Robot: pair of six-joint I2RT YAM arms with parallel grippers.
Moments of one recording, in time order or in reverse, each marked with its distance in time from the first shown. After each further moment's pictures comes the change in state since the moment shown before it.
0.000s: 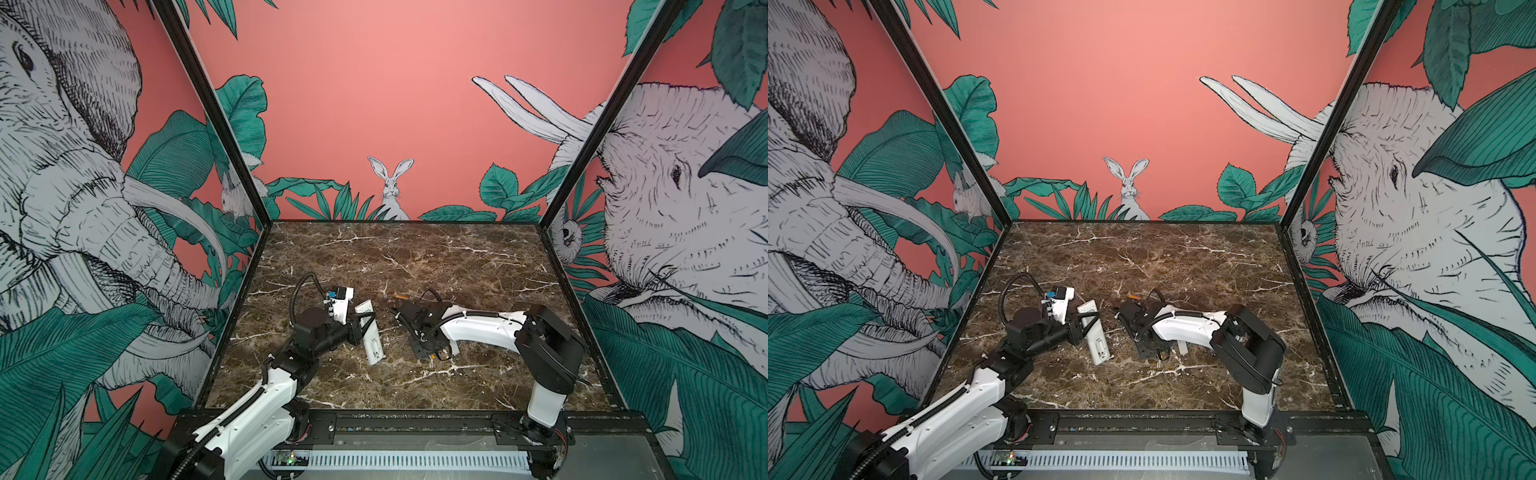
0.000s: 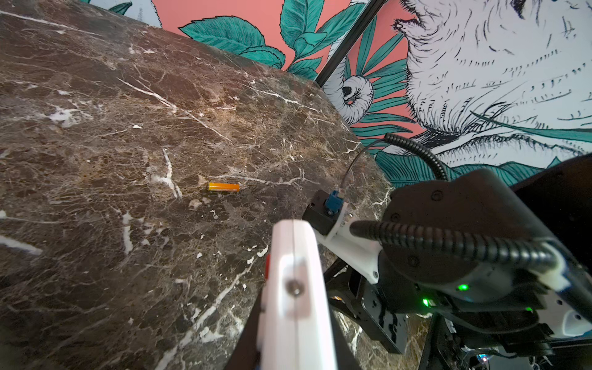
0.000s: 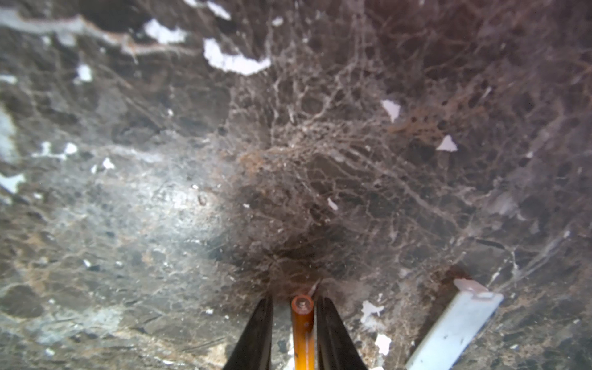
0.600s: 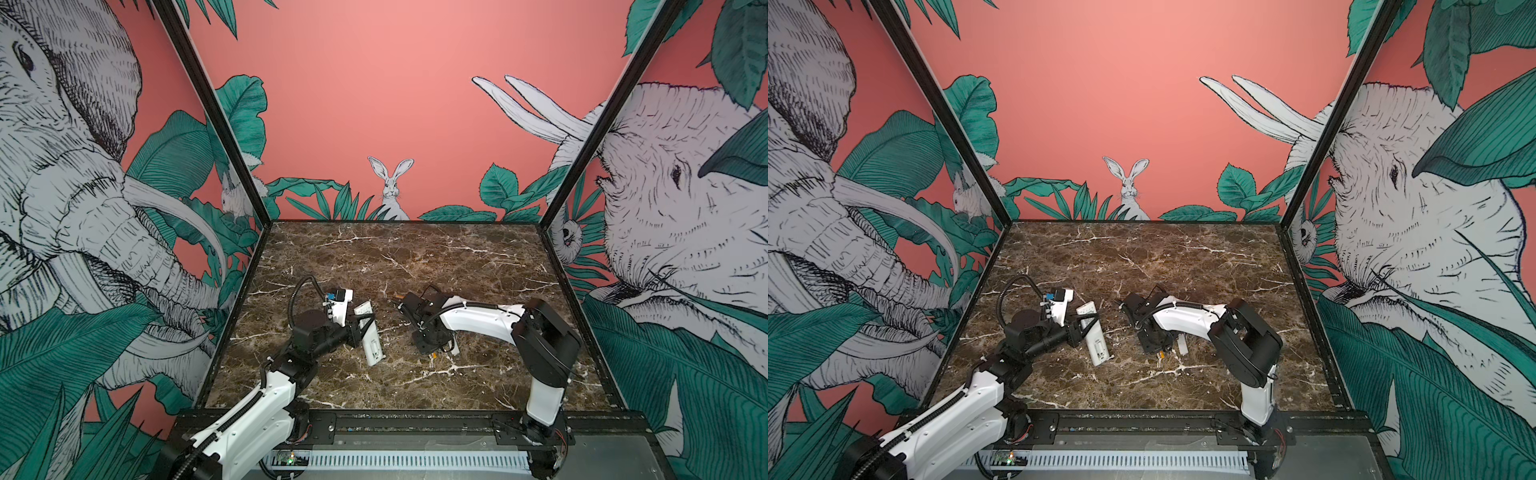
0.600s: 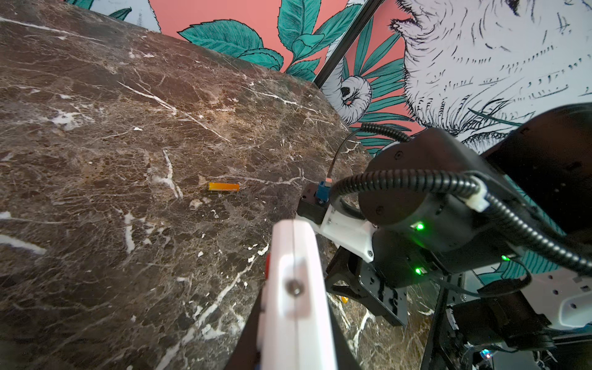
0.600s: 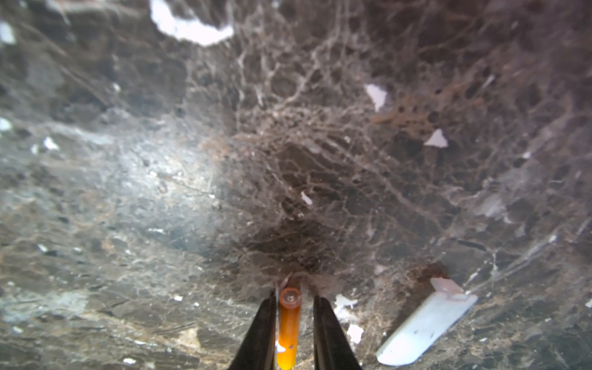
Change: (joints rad) left arm 0.000 -0.029 -0.019 0.000 0.000 0.010; right arm -0.065 0.035 0.061 -0.118 -0.073 -0.111
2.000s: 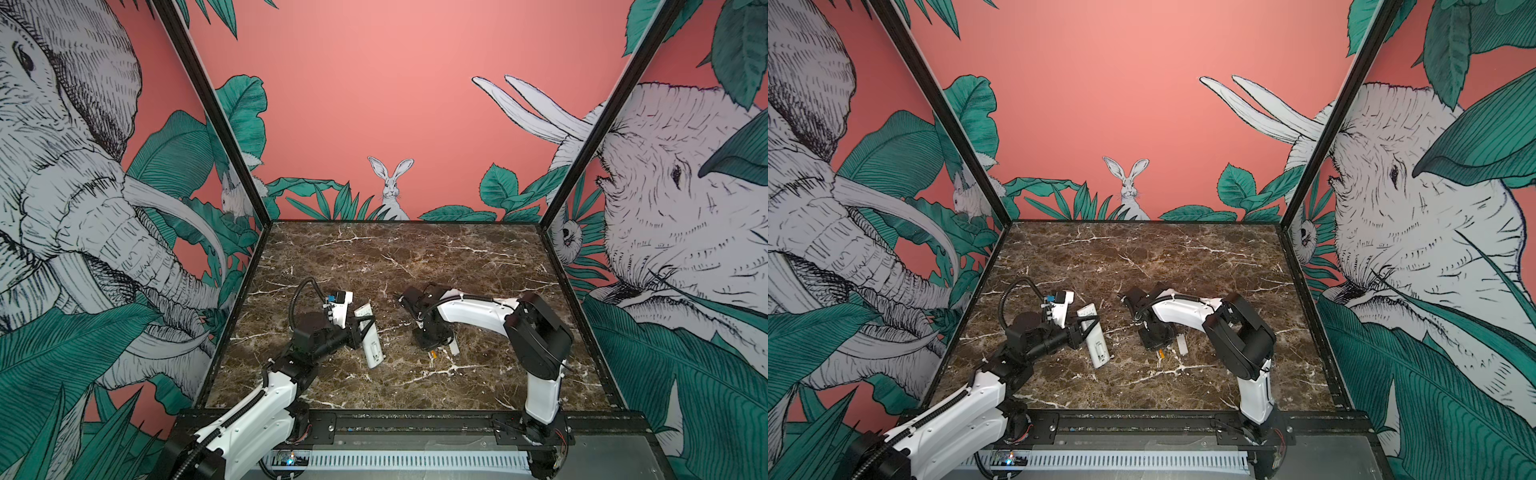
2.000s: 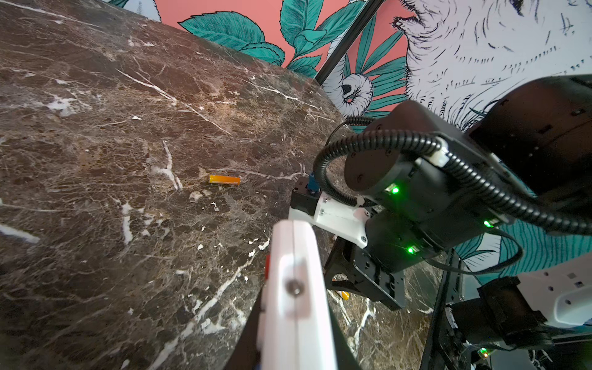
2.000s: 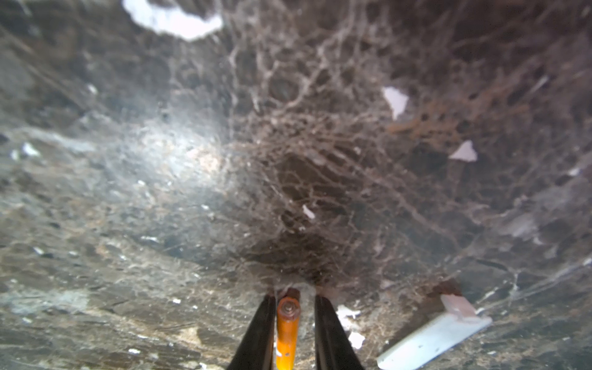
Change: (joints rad) left arm 0.000 0.020 -0.031 0.048 0.005 -0.020; right arm -0.045 0.056 0.063 -0.058 -0.079 -0.038
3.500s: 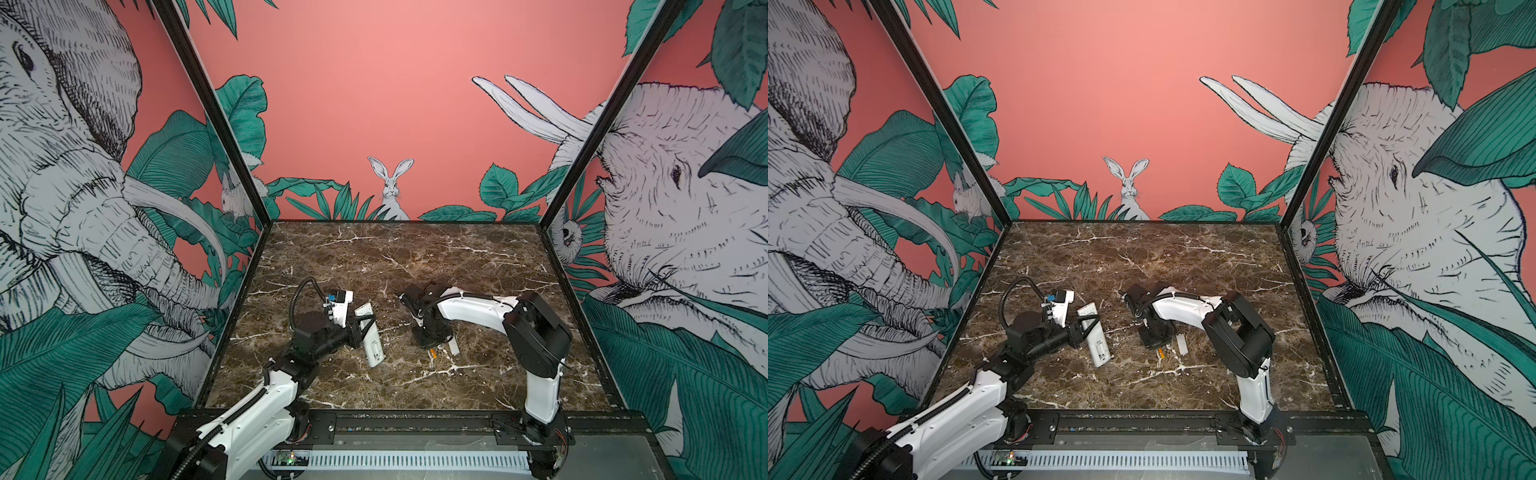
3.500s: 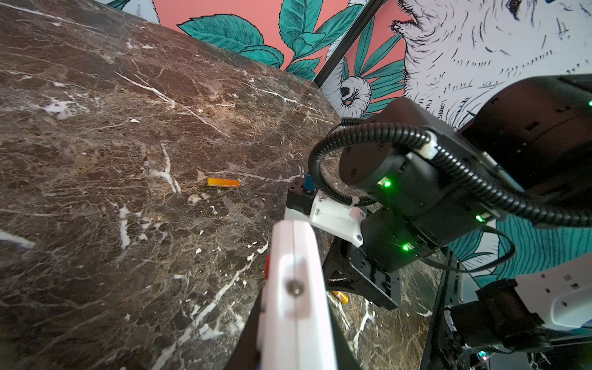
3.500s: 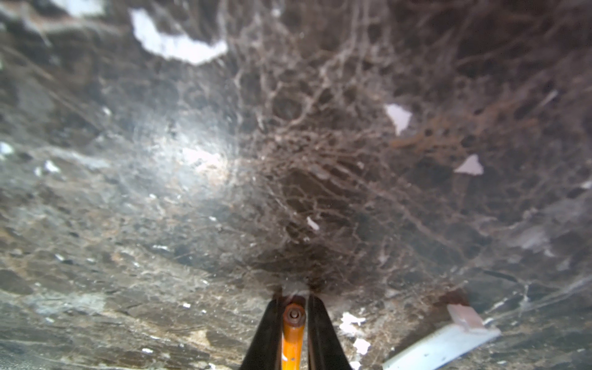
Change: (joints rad) left arm 0.000 0.019 0.000 0.029 0.001 -0.007; right arm -0.018 0.011 0.015 0.002 -0.031 0.000
